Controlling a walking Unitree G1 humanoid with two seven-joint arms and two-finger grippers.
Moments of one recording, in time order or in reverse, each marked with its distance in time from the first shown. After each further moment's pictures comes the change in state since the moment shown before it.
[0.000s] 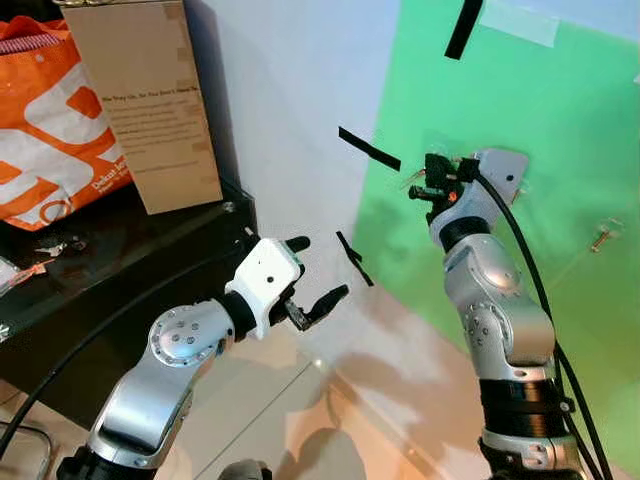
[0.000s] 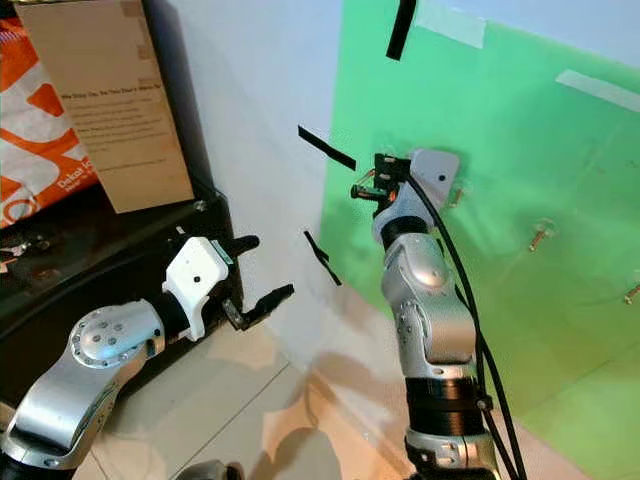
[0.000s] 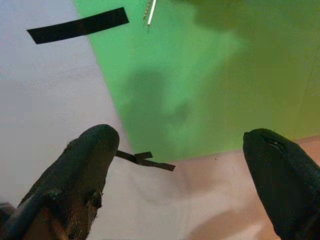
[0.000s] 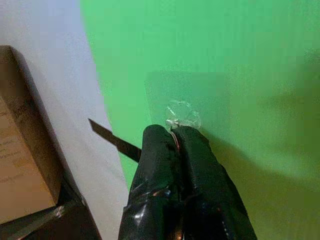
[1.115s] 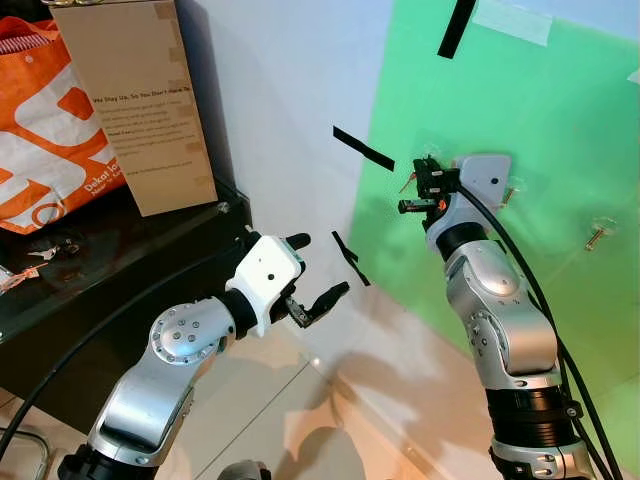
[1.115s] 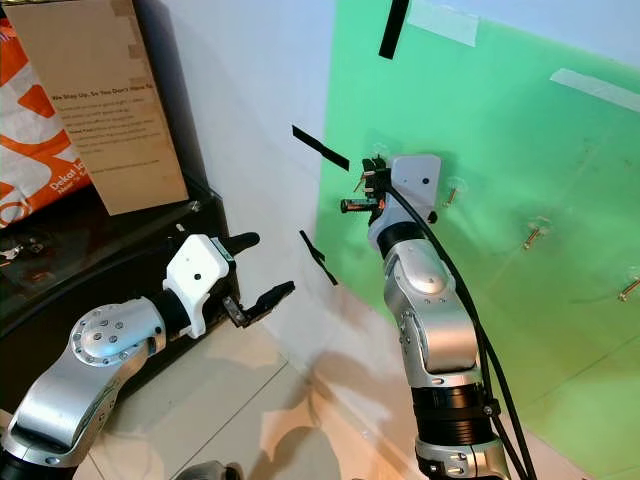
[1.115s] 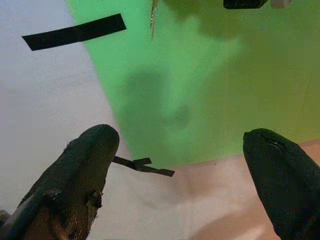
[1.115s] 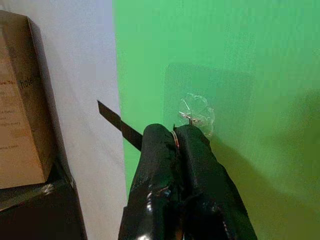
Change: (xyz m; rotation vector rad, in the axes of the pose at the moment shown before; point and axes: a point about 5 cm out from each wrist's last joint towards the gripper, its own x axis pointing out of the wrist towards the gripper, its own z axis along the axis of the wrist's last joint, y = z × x) left arm 0.002 0.001 0.003 0.003 -0.011 0.008; right arm -0.004 0.006 -0.002 -0.141 0.009 0.092
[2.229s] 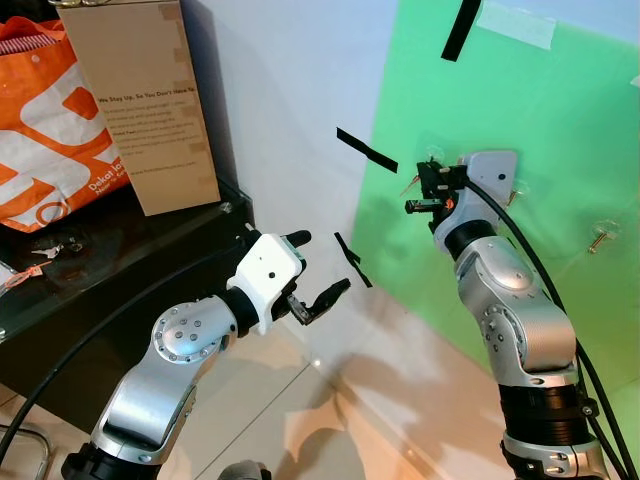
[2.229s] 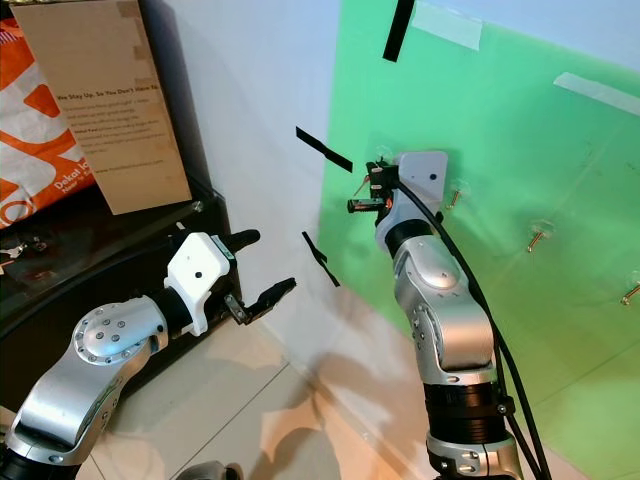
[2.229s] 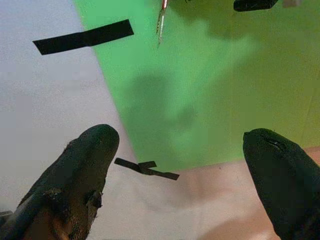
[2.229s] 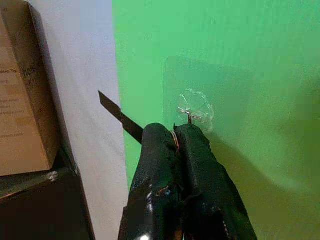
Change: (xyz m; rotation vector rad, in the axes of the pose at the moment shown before) left arm 0.002 0.001 0.000 0.003 -0.014 0.012; right arm -0.001 -0.009 0.003 -0.011 0.068 -0.001
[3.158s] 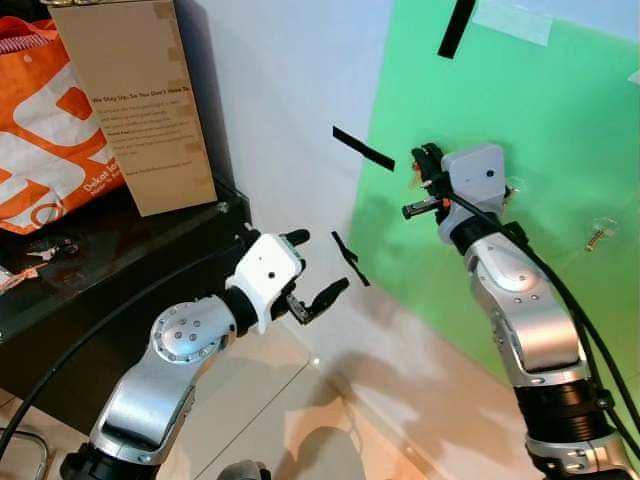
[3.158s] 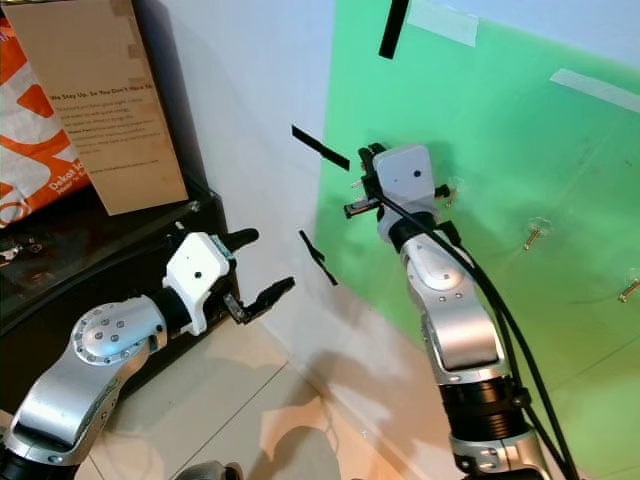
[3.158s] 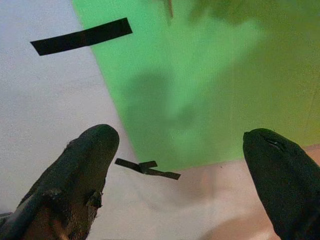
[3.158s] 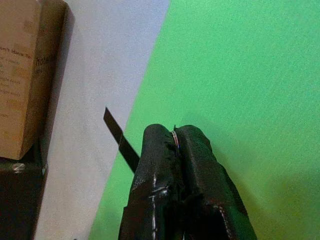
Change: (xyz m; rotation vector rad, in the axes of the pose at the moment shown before) left arm -0.001 0.001 0.000 0.014 0.006 0.008; right arm -0.001 -0.002 0.014 -0.344 -0.171 0.112
